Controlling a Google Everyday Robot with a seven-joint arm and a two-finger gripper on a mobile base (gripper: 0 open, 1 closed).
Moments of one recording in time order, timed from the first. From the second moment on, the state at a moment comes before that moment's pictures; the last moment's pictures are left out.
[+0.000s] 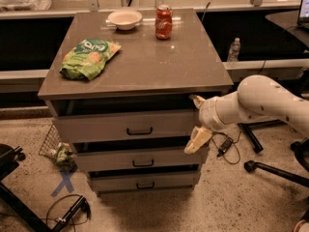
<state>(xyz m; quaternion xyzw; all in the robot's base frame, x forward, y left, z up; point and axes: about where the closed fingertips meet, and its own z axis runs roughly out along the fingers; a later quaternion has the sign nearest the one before) 0.576 -0.115 0.695 -0.64 0.68 0.10 0.35</state>
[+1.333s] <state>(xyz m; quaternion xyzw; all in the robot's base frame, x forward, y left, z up) 0.587 -0.093 0.674 -0.65 0.68 0.10 0.32</state>
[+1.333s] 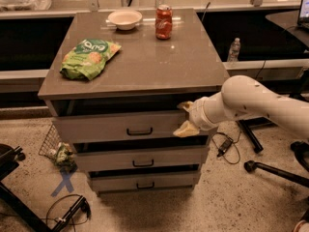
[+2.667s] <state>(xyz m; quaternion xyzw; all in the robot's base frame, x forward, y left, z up) 0.556 -0.095 0.682 -0.65 0.68 0.10 0.31</state>
